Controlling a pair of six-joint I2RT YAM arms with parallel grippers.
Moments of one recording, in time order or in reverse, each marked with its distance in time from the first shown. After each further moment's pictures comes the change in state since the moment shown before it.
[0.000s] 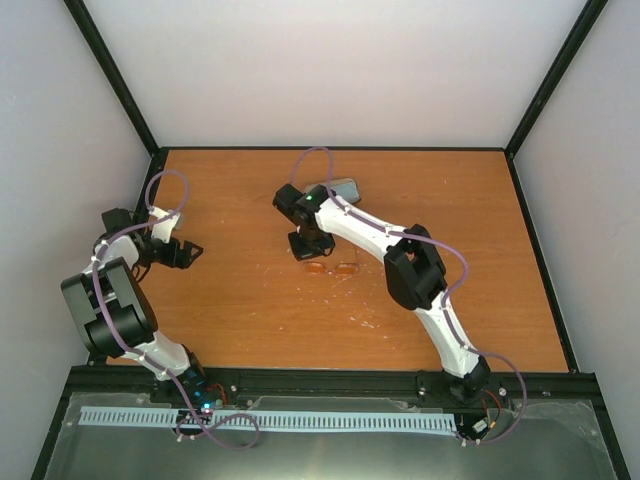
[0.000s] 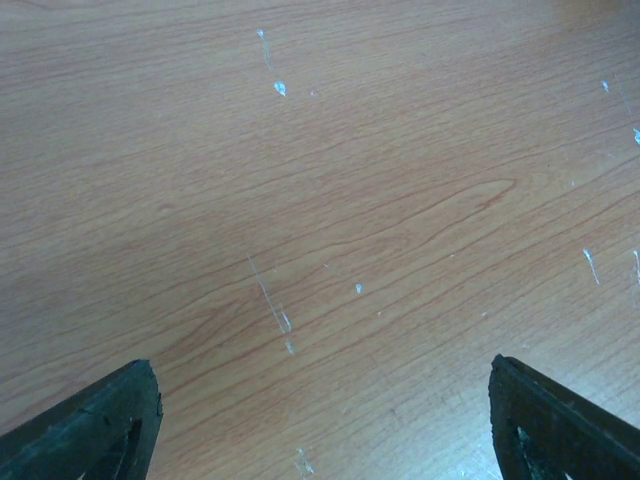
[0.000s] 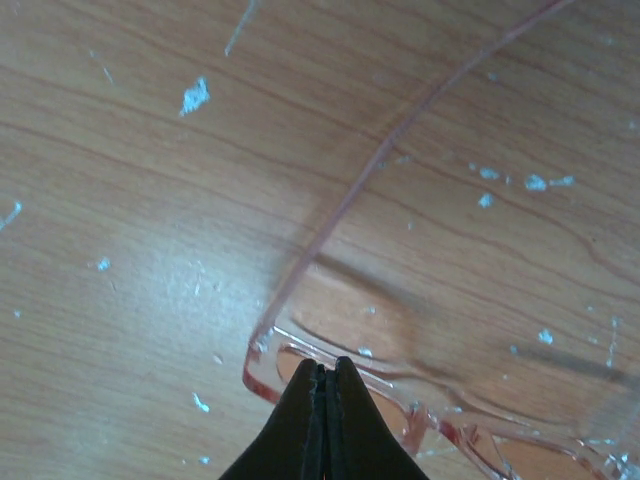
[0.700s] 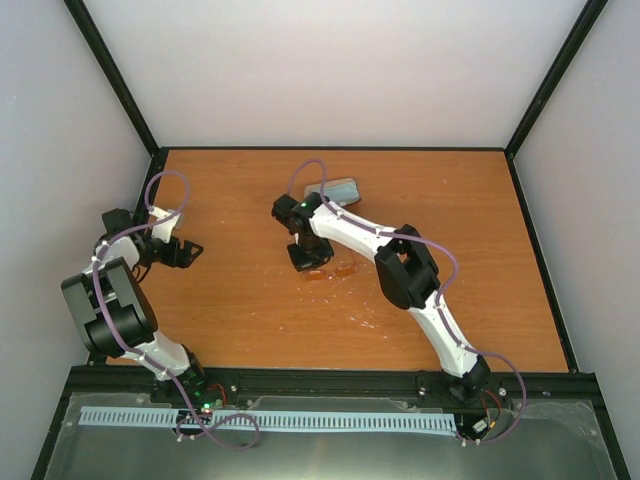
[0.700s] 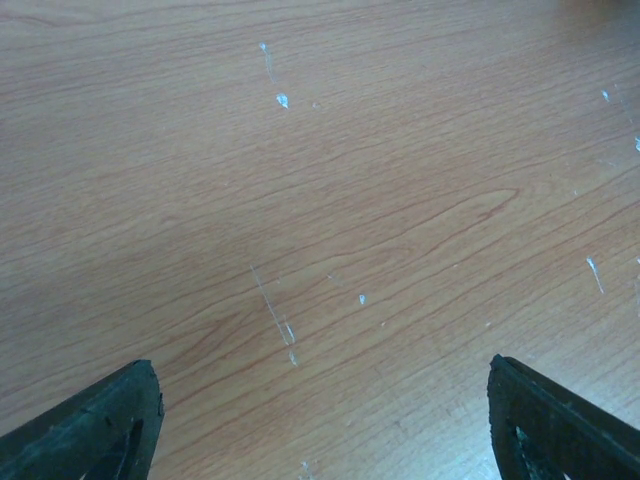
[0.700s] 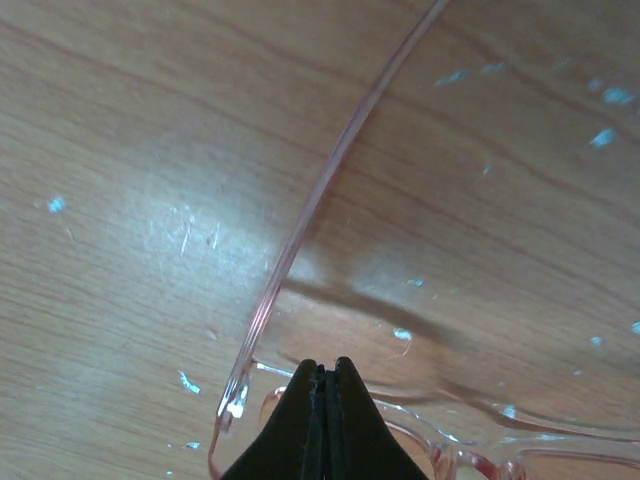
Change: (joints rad) left arm 0.000 0.000 -0.013 0.040 0.011 -0.004; right arm 0.009 0.077 0.036 -0.050 -0.062 -0.026
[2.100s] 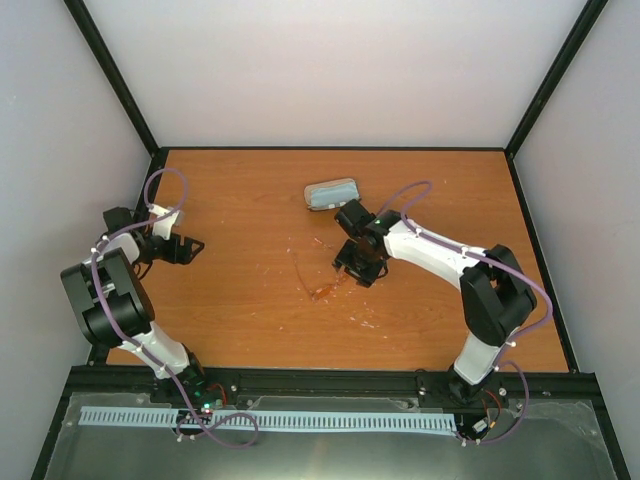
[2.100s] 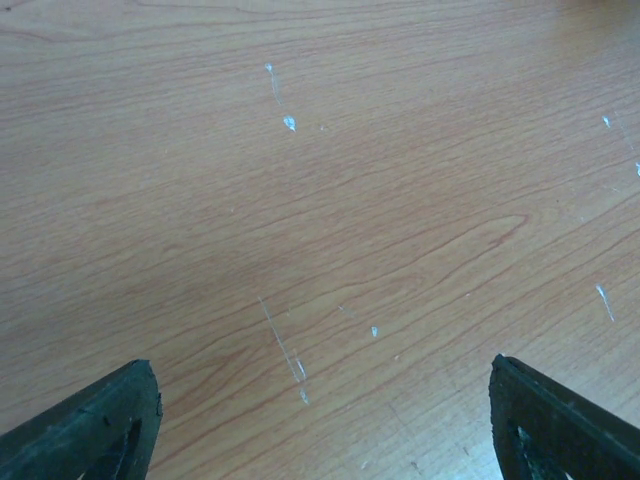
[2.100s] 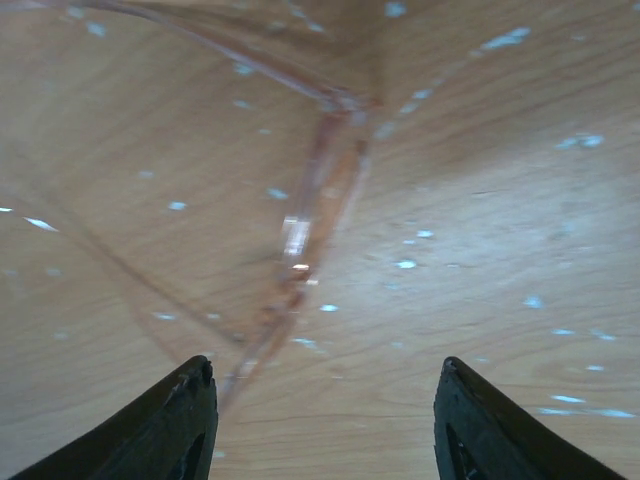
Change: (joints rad) left arm 0.000 0.073 0.029 0.040 0.045 -0.024; right arm -0.142 -0.617 -0.796 0.341 -0.107 0.738
